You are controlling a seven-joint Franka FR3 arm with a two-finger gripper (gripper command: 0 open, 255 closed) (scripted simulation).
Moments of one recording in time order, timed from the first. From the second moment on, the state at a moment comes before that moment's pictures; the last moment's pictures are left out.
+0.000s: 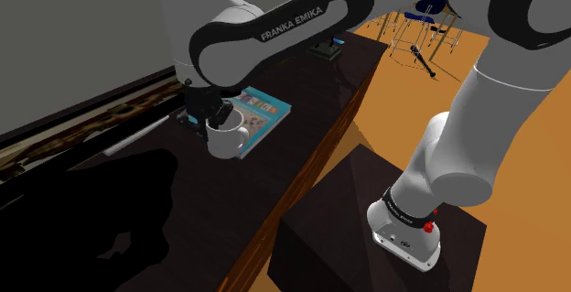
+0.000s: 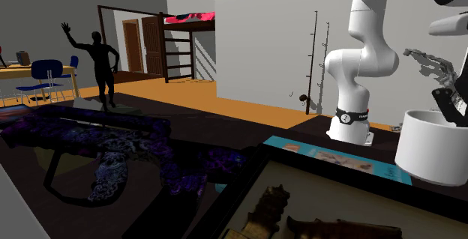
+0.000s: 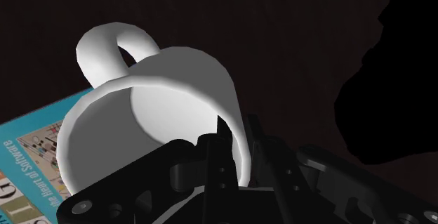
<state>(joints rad) 0.34 0.11 0.29 -2.02 -0.04 2.13 0.85</state>
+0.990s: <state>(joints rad) 0.34 0.16 0.30 -2.07 -0.06 2.23 0.87</state>
